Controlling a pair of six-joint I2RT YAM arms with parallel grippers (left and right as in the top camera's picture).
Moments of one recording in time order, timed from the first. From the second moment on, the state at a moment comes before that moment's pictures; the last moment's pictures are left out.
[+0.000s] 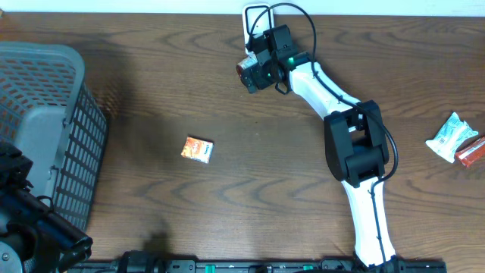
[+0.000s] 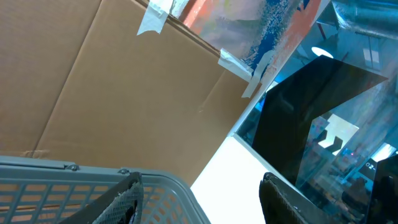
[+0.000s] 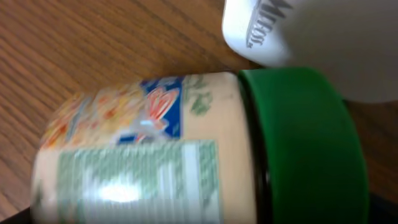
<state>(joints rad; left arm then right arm) -0.05 0.62 1.20 -0.30 -0.98 -0.36 0.38 2.43 1.93 -0.46 -0.18 -0.11</state>
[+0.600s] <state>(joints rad) -0.05 0.62 1.20 -0.30 -0.98 -0.36 0.38 2.40 1.93 -0.55 -0.14 -0.09</state>
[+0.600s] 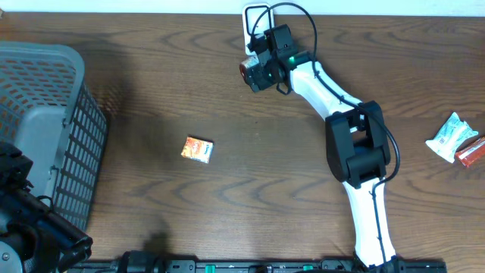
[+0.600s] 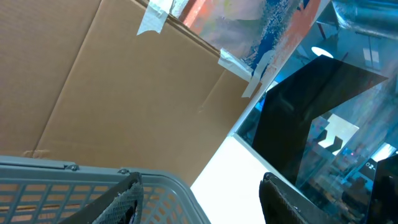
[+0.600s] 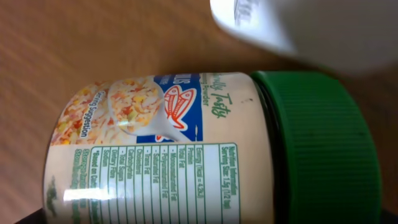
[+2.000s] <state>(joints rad) -0.05 0.62 1.20 -0.30 -0.98 -0.36 -0.45 2.02 1.91 -1.19 0.31 0.19</state>
